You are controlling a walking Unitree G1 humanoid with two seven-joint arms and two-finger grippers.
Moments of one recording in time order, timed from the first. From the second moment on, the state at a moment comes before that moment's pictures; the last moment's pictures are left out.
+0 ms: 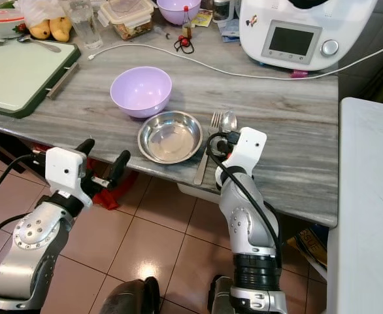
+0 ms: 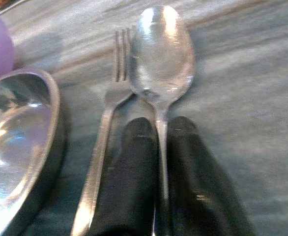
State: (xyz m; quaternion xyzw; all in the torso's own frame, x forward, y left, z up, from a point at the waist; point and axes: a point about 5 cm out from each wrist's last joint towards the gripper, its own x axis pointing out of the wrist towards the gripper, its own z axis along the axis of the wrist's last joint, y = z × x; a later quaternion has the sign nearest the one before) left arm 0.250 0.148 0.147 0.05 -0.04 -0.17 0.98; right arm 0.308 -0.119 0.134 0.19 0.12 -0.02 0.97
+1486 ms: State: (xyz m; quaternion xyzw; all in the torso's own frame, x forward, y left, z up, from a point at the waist) left arm 0.268 0.140 0.126 0.05 -0.02 -0.09 0.99; right arm 0.270 -0.176 0.142 -0.02 -0.06 -0.04 1.00
